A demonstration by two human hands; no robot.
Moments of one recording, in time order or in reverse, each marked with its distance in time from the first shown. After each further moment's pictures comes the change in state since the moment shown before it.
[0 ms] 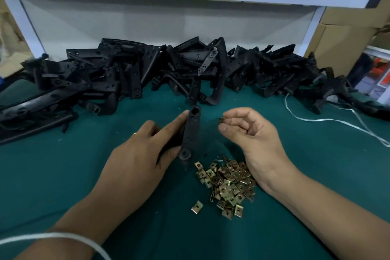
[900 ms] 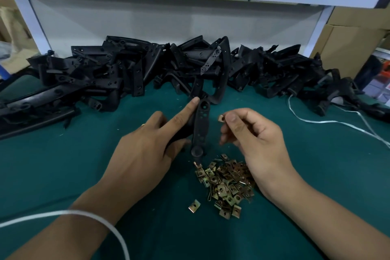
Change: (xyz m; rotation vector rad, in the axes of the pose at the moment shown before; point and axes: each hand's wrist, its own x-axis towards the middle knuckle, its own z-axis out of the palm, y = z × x) left_hand 0.012 0.013 0.000 0.024 0.065 0.009; right_hand -0.009 -0.009 0.007 -0.035 -0.048 -0.088
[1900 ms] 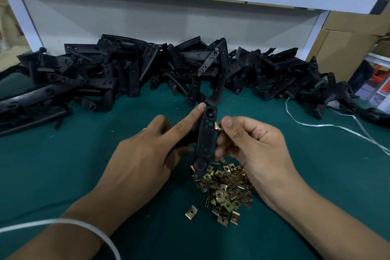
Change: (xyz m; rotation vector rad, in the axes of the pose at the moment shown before) left_hand -0.002 0.007 -0.002 0.012 -0.041 0.053; right_hand -0.004 -0.014 0.004 0.146 -0.054 0.140
